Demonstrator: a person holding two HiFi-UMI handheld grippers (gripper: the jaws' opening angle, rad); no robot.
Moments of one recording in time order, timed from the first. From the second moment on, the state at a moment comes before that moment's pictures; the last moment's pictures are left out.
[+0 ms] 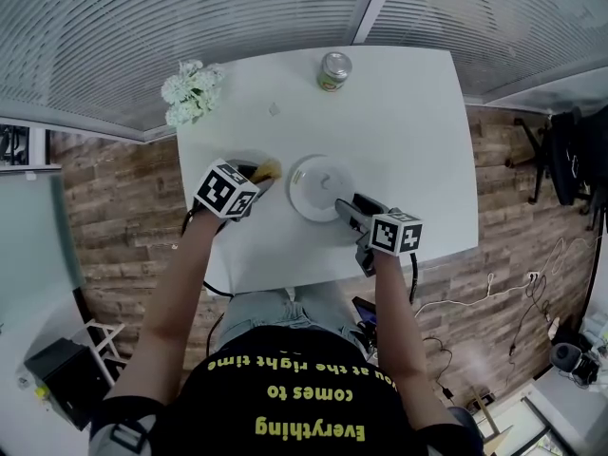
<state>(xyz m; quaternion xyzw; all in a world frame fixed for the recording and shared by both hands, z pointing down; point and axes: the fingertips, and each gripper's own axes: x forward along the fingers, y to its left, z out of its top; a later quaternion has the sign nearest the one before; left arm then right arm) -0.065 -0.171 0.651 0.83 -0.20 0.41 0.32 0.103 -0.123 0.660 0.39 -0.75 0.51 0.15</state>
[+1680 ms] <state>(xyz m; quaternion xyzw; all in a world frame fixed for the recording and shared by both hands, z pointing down) -0.036 -0.156 0.668 0.80 -0.23 0.42 0.37 0.067 -0.138 0.645 0.24 -0.74 0.63 0.03</state>
